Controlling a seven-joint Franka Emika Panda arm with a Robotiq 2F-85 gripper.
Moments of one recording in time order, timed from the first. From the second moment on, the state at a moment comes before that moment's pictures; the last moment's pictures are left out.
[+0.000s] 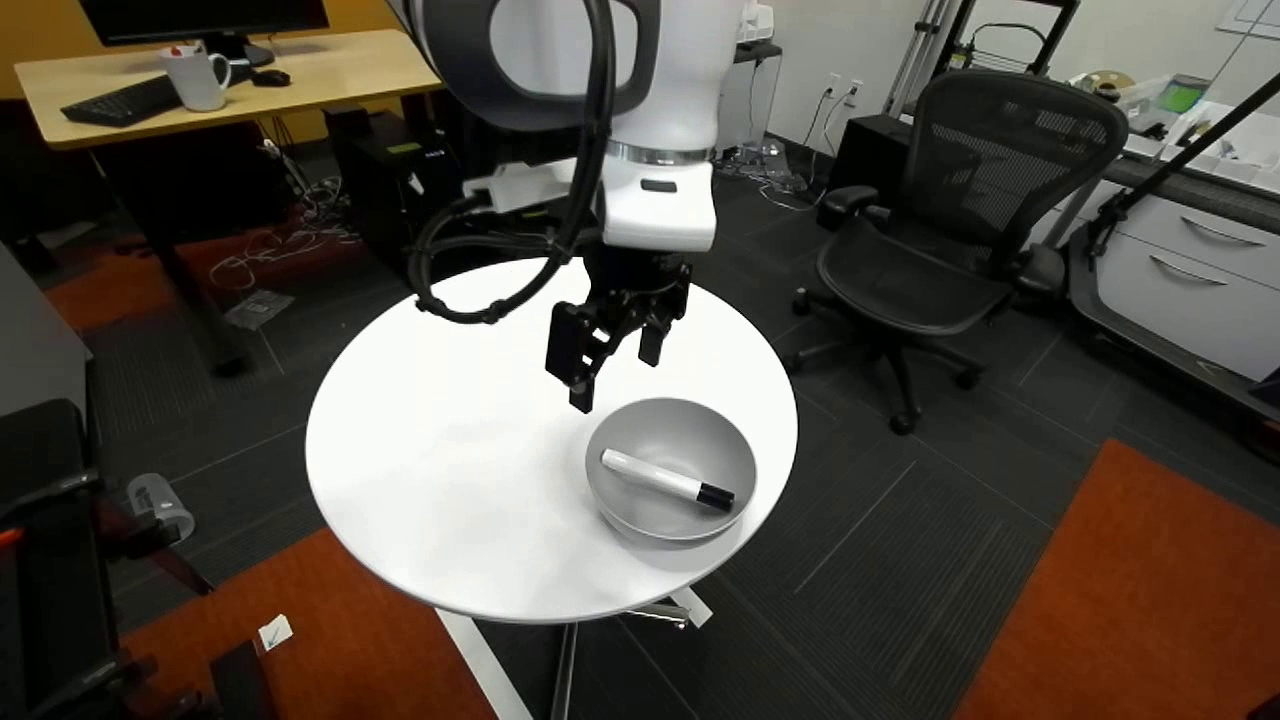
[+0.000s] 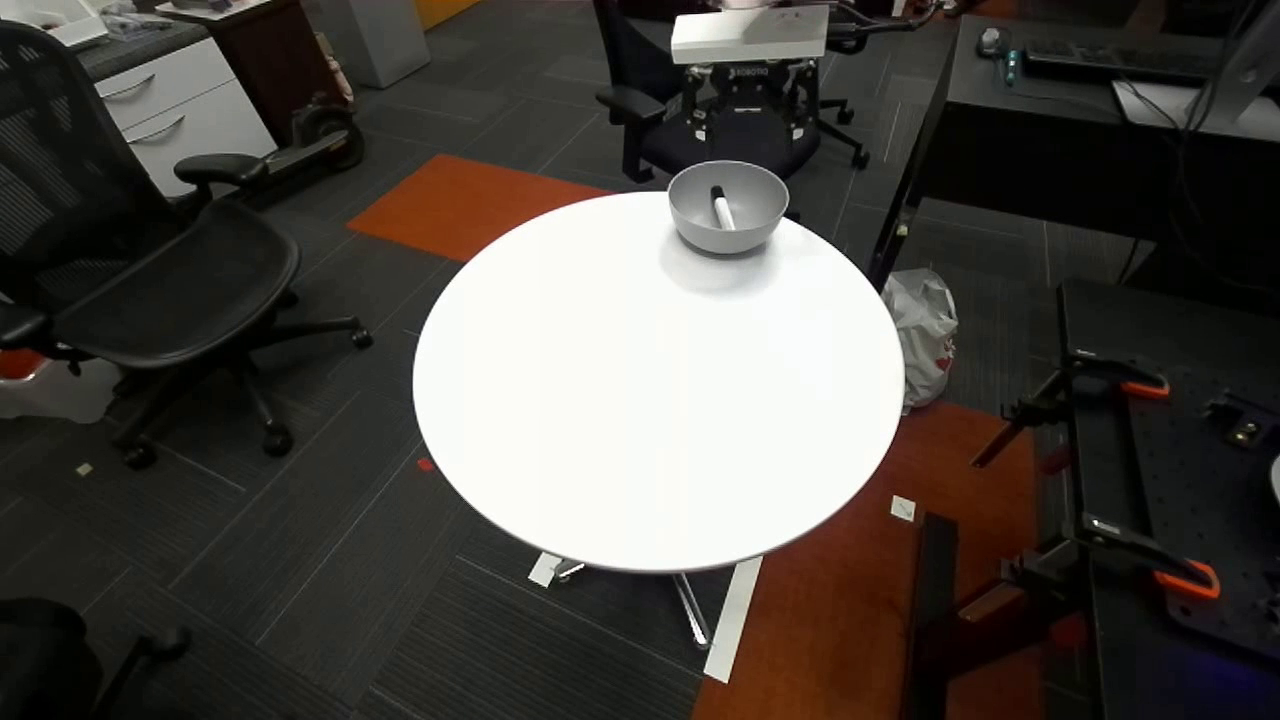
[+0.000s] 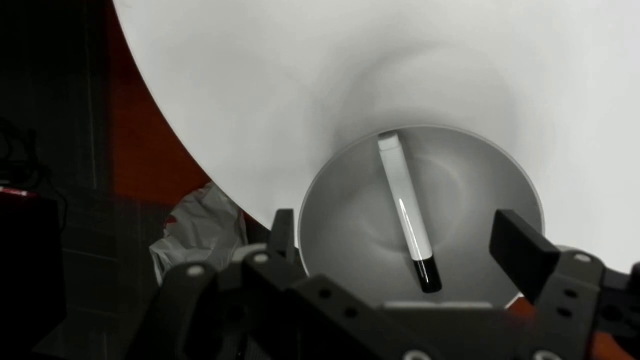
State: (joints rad) arm -0.12 0.51 -0.20 -1.77 0.04 2.20 1.09
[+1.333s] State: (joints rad) arm -0.14 0.62 -0.22 -1.73 0.07 2.31 1.09
